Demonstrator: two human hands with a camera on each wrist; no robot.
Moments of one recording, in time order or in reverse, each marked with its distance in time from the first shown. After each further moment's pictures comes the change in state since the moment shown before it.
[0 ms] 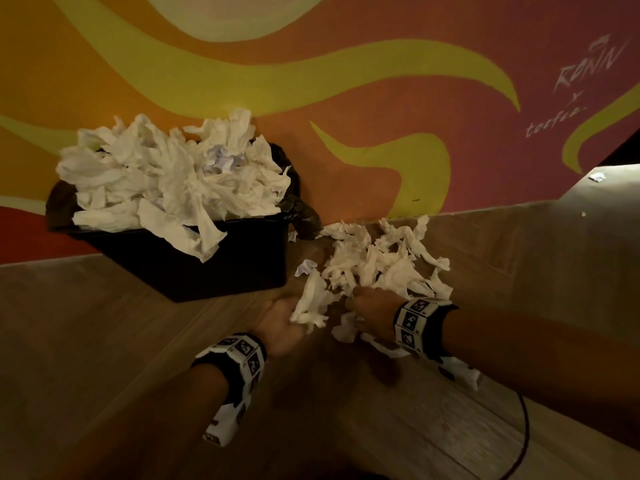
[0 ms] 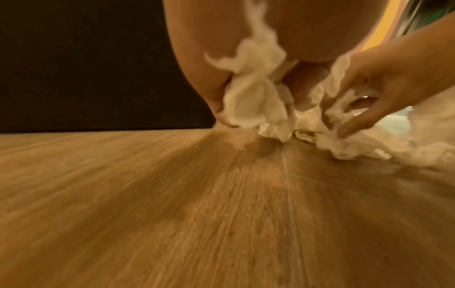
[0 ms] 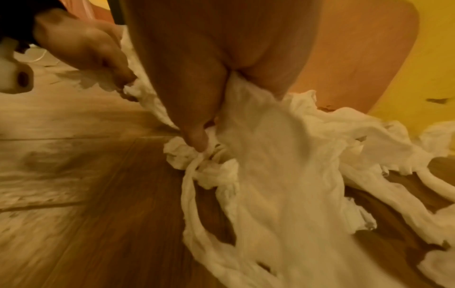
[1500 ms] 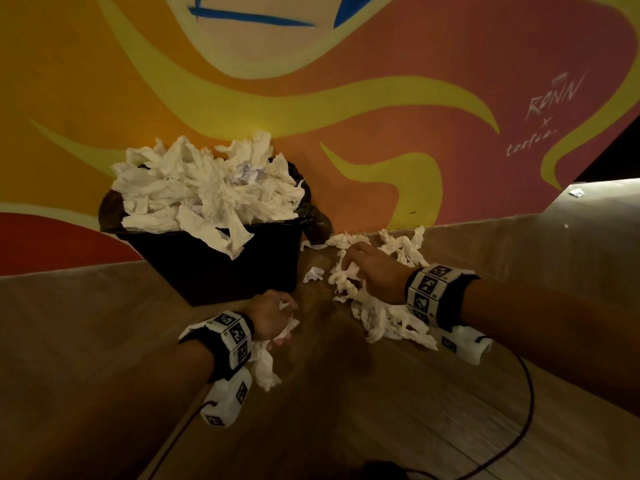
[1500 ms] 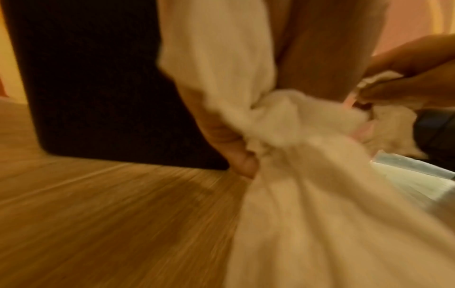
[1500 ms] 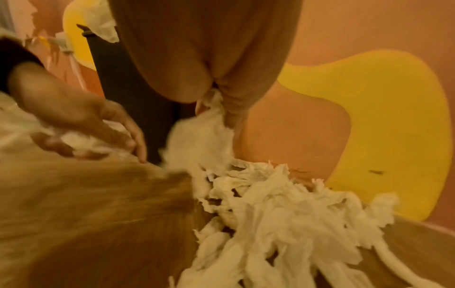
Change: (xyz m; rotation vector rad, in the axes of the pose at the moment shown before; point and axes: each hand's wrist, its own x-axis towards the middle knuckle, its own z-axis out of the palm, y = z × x) left_hand -0.030 0.012 -0.055 -0.273 -0.133 -0.246; right_hand -0.042 -0.026 -0.068 0.344 0.363 0.001
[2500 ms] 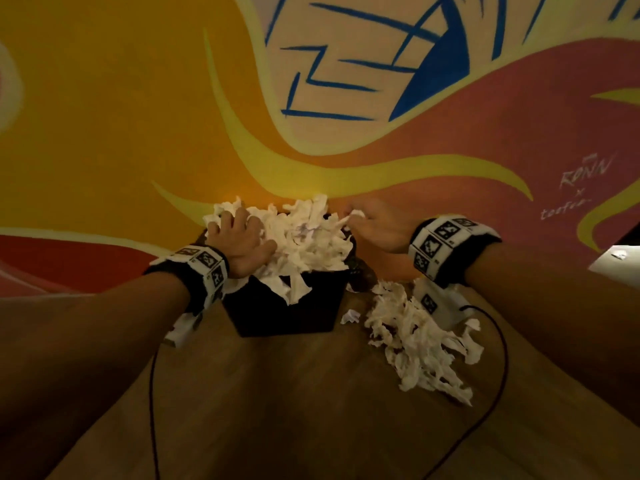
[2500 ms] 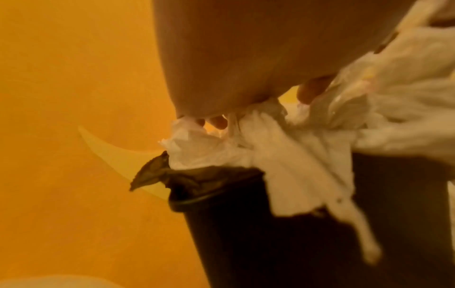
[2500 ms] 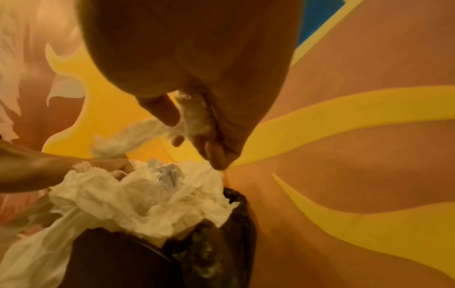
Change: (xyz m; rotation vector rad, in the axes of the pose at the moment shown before) left_hand -0.066 0.068 -0.185 0.910 0.567 0.062; right_hand 0.036 -0.126 -0.138 0.159 0.170 -0.156
